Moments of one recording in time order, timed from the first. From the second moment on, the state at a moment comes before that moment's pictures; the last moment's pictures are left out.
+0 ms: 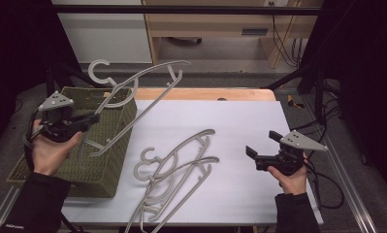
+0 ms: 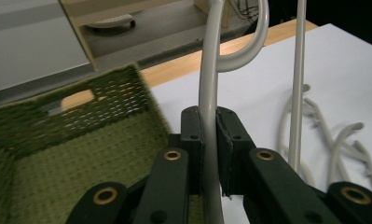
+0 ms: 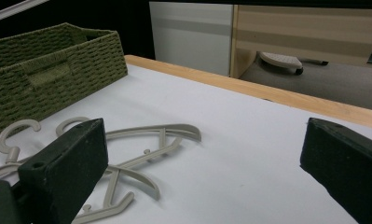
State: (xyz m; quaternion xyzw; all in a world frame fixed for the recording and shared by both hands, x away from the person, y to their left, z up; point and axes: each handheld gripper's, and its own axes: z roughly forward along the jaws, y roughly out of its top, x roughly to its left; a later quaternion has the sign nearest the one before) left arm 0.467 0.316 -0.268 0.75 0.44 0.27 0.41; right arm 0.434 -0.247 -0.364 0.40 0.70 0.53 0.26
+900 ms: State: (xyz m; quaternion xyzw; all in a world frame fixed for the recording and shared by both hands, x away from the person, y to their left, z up) left arm 0.480 0.435 -0.313 0.73 0.51 0.29 0.35; right arm 0.436 -0.245 -0.367 0.40 0.70 0.53 0.25
